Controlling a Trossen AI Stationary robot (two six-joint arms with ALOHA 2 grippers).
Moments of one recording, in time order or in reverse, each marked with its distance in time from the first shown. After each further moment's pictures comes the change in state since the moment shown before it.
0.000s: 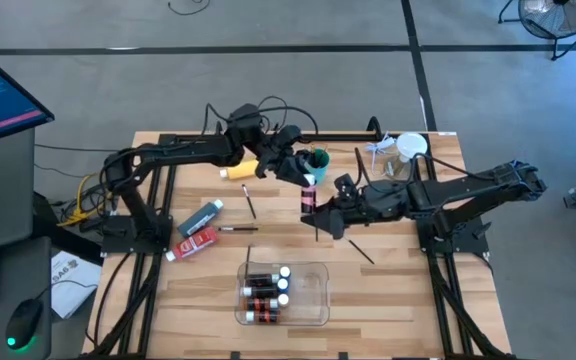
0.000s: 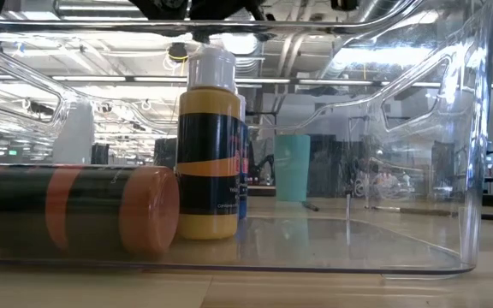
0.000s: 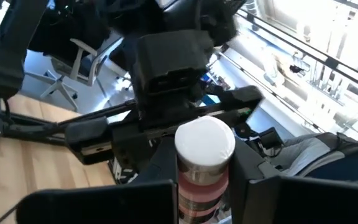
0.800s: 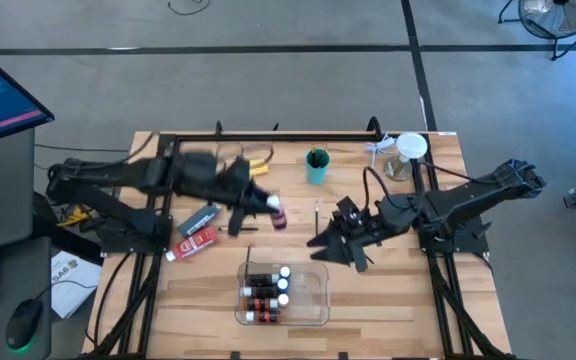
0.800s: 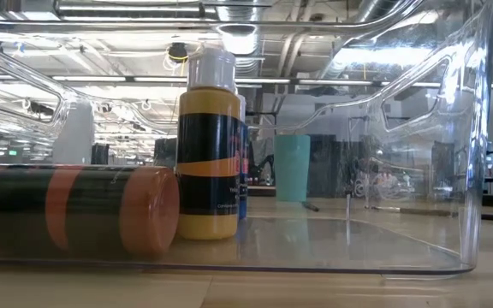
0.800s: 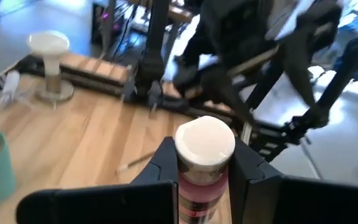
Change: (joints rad) left arm -0.475 -0.473 -0.002 -0.993 -1.097 0.561; right arm 0.134 -0.001 0.002 0.131 -0.161 -0.145
